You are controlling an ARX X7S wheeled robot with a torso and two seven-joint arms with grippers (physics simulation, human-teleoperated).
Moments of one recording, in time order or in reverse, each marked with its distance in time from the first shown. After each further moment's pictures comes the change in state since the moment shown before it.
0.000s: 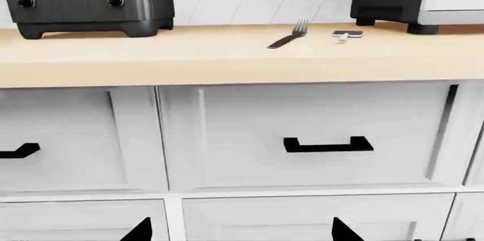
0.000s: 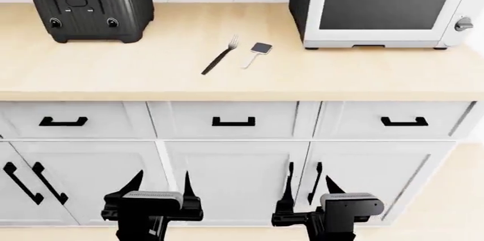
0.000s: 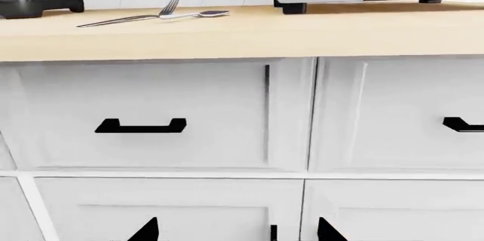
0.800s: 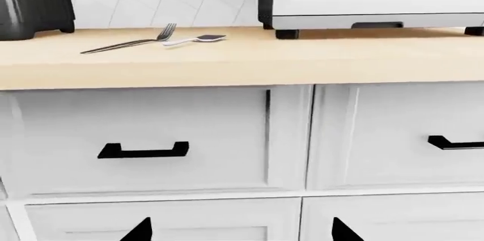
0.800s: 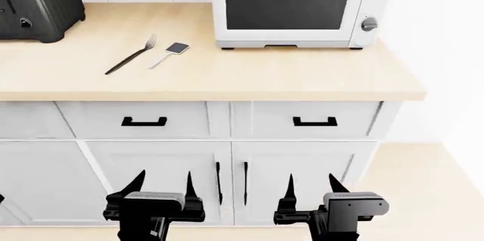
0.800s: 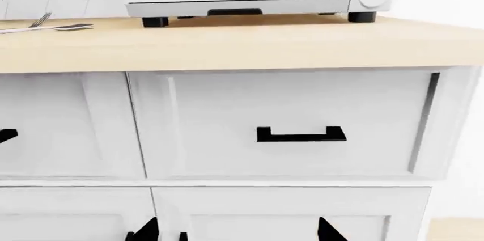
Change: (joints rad) left arm 0.009 0.043 -0.039 0.009 0.041 -0.002 0.052; right arm -0.016 -0.038 0.059 -0.044 -0.045 0.020 -0.041
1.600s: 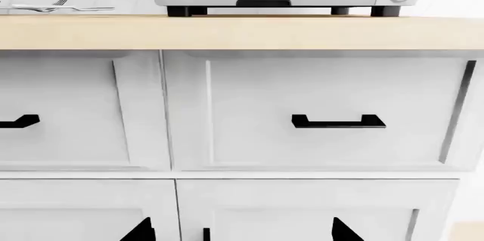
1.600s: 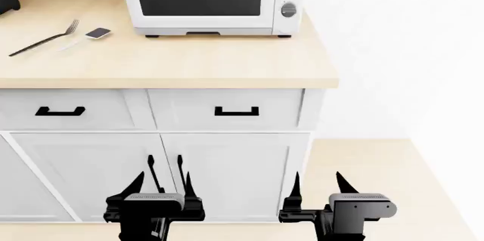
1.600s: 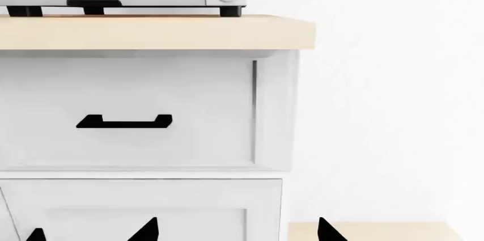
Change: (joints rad) left arm -0.004 0.079 -0.079 -0.049 0.066 0.045 0.055; right arm -0.014 -0.069 0.105 -0.013 -0.098 -0.029 -0.072
